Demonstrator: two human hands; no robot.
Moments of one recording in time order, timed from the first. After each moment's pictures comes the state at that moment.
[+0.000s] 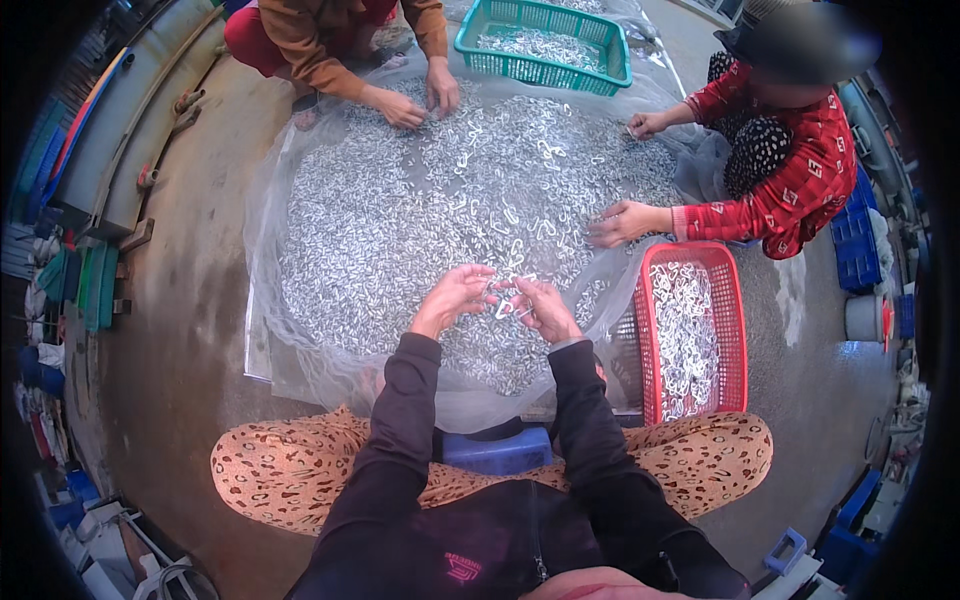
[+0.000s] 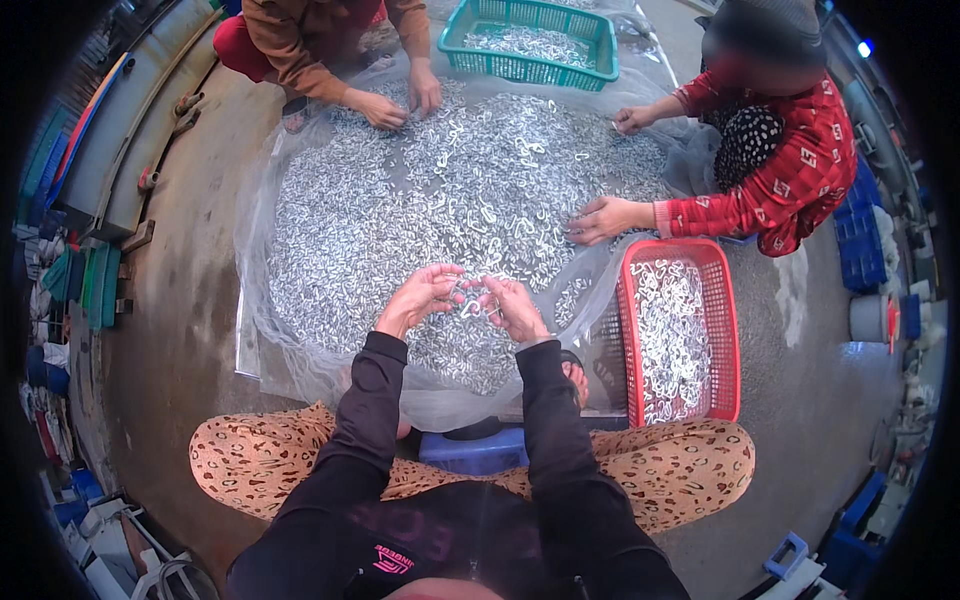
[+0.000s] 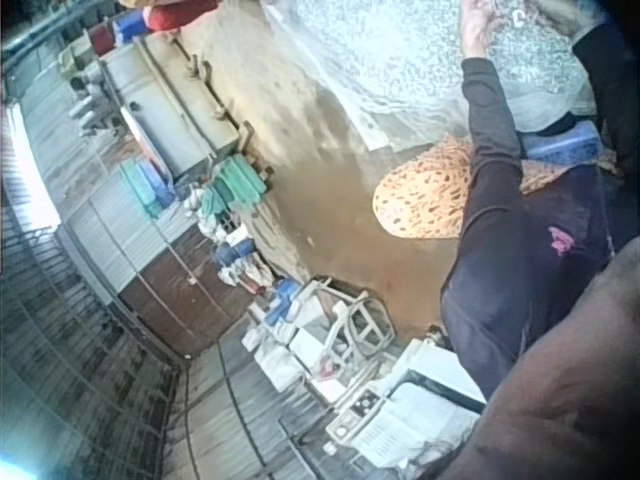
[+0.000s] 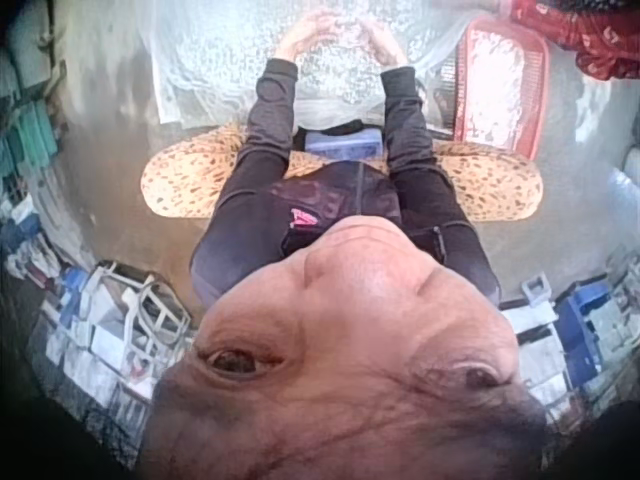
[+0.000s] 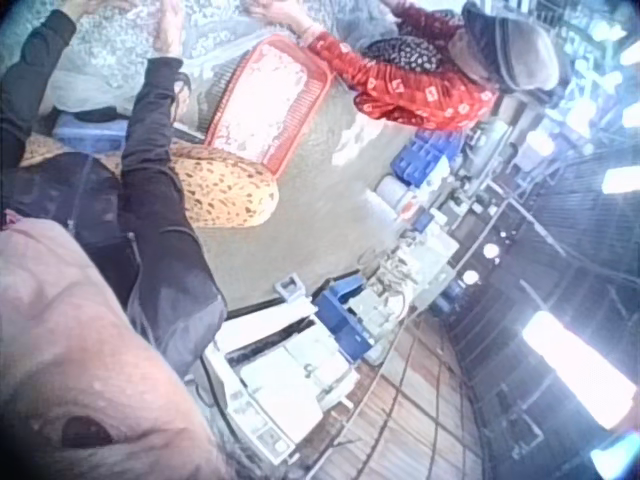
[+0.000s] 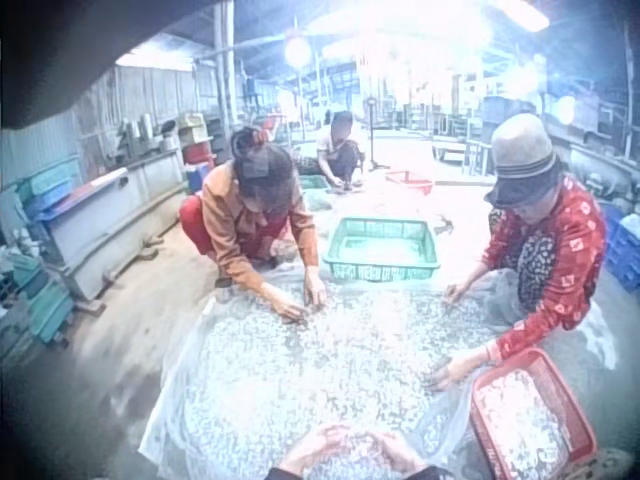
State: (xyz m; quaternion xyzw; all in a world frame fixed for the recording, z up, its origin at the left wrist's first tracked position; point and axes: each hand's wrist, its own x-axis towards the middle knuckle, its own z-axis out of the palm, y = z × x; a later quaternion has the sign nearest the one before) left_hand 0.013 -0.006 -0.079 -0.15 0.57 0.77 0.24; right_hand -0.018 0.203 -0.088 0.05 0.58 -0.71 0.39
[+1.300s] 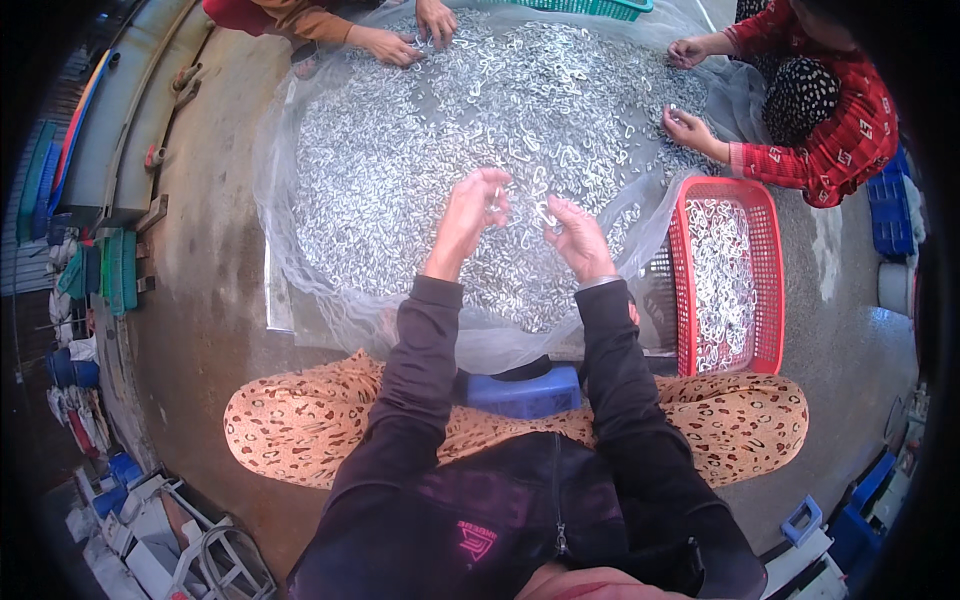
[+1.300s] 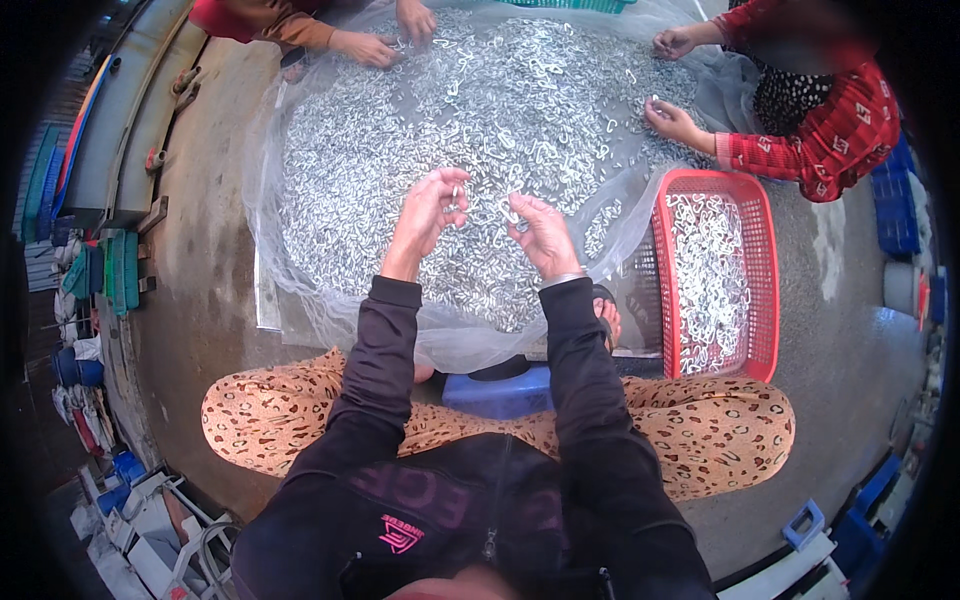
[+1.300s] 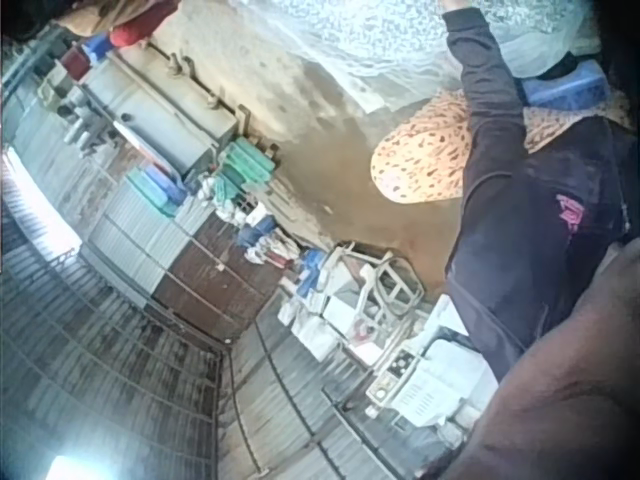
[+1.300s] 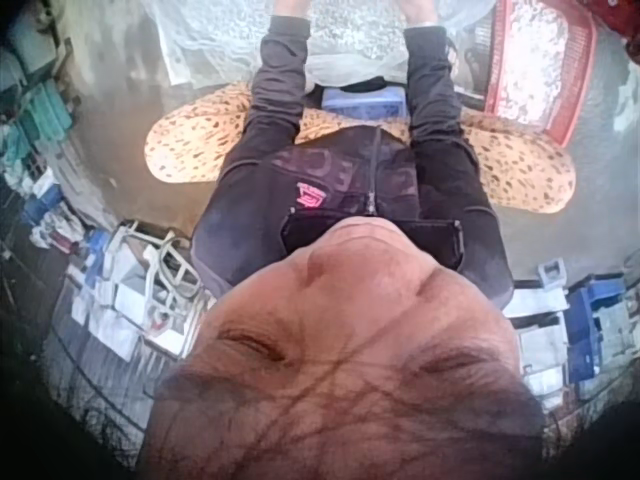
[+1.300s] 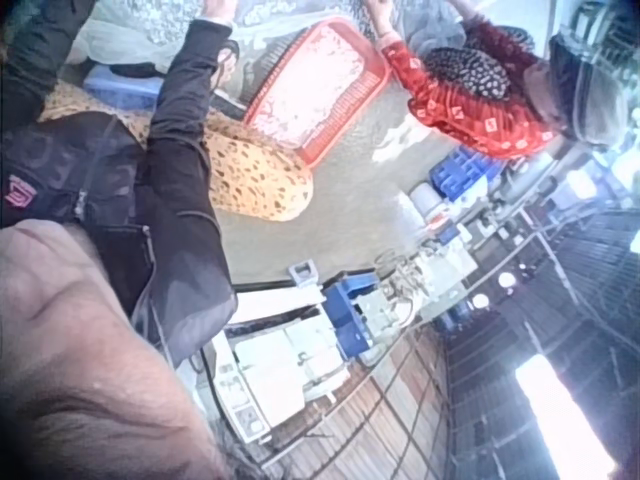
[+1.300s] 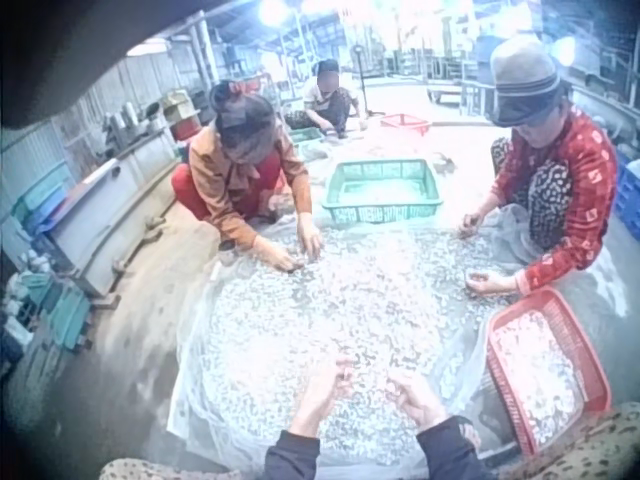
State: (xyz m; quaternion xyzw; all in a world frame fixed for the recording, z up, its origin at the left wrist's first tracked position) left_hand 0.011 0.015 -0.037 -0.16 0.55 0.81 0.06; right_hand -0.014 0.205 -0.094 0.15 0.39 -0.86 0.30
